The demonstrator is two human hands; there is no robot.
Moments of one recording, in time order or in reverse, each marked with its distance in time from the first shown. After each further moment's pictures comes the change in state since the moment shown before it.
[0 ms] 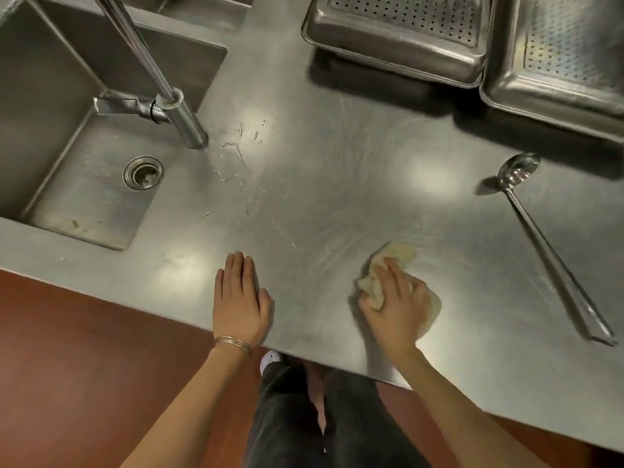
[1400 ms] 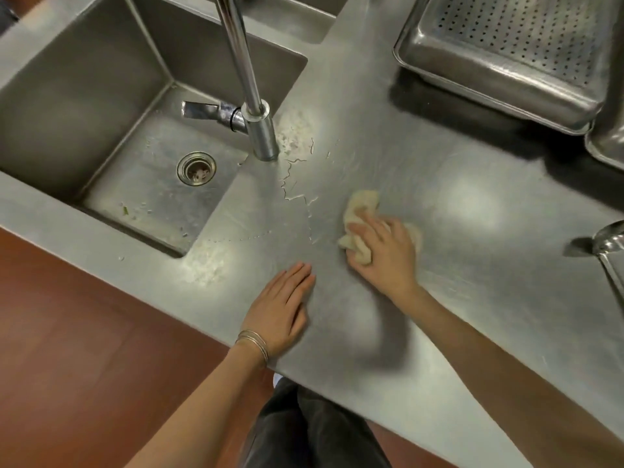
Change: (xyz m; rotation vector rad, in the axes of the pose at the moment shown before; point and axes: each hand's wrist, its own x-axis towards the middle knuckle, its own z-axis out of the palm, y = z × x) left_hand 0.048 -0.053 -0.013 -0.127 -0.066 0.399; right_hand 0.145 -0.118 0.051 0.092 0.081 -0.642
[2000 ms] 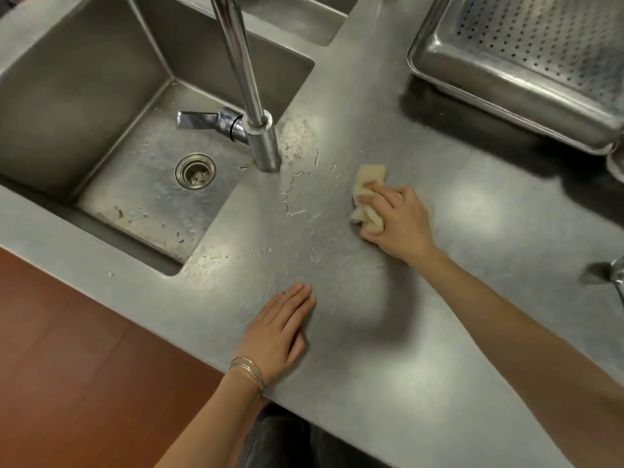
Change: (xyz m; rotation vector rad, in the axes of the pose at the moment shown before) left_hand 0.001 -0.002 -0.001 -0.048 0.029 -0.008; right_hand 0.080 0.044 0.004 -0.024 -0.030 -0.083
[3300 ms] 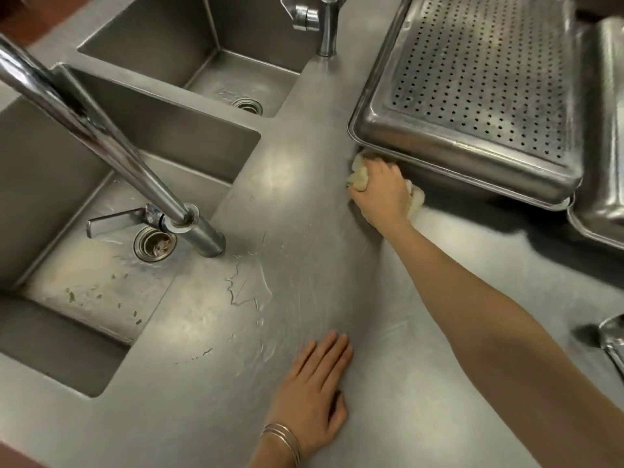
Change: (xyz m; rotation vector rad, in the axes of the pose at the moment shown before) left_hand 0.114 0.058 0.039 0.031 -0.002 0.150; right_hand 0.148 0.108 0.002 -0.071 -0.003 0.447
